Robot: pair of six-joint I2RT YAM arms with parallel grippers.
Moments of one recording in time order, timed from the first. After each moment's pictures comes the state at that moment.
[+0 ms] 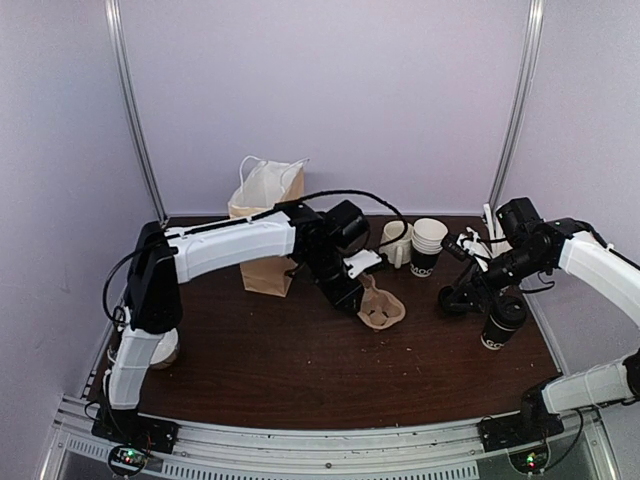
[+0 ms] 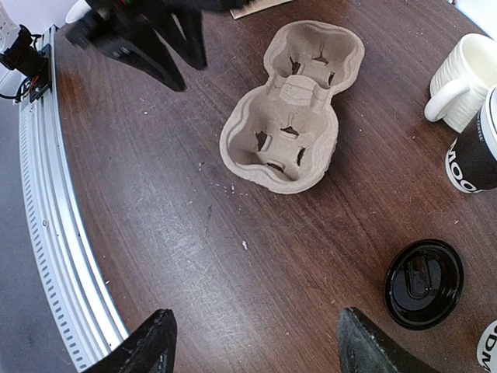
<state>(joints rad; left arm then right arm) -0.98 2.29 2.08 -0.96 0.19 0.08 0.25 1.19 1.00 -0.91 -0.58 -0.55</state>
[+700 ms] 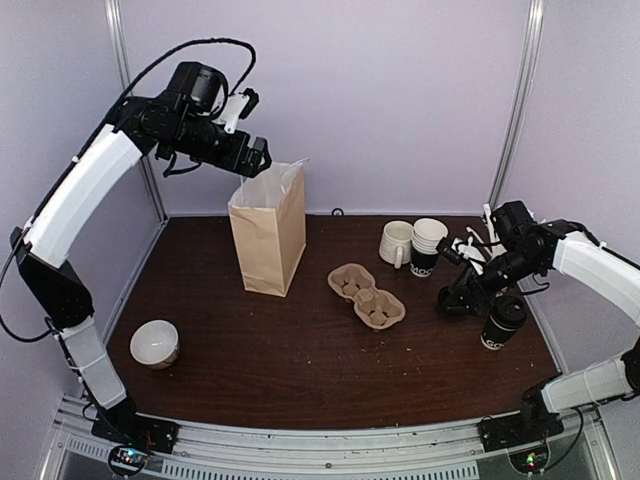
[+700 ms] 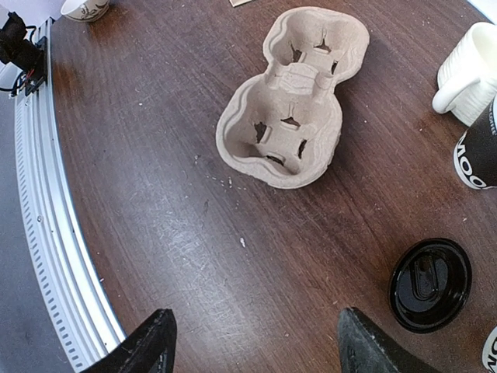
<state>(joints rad) -0.66 1.75 2.23 -1.07 -0.12 -0.03 0.26 1.23 0.99 -0.89 -0.56 -0.55</state>
